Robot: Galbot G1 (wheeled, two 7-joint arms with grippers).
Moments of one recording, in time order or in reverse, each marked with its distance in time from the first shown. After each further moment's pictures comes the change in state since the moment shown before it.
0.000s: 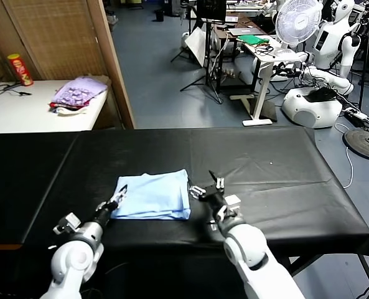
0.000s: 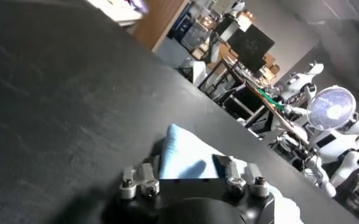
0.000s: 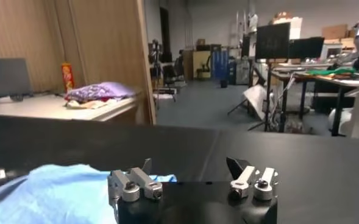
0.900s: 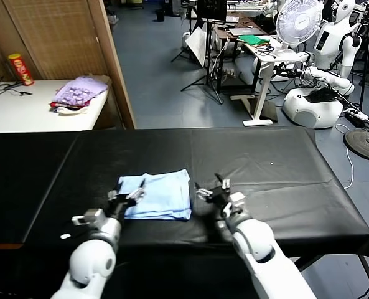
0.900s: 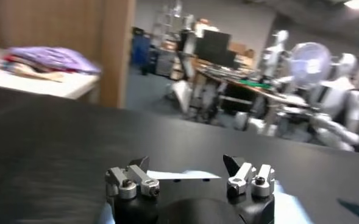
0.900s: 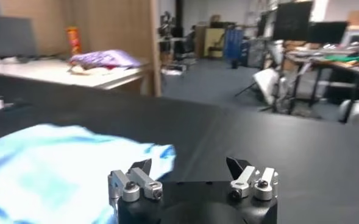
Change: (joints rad) left arm 0.000 0.006 0.118 -0.102 0.474 -0.066 -0.016; right arm 0.087 -0.017 -0.065 -0.128 -0.058 -0.075 -0.058
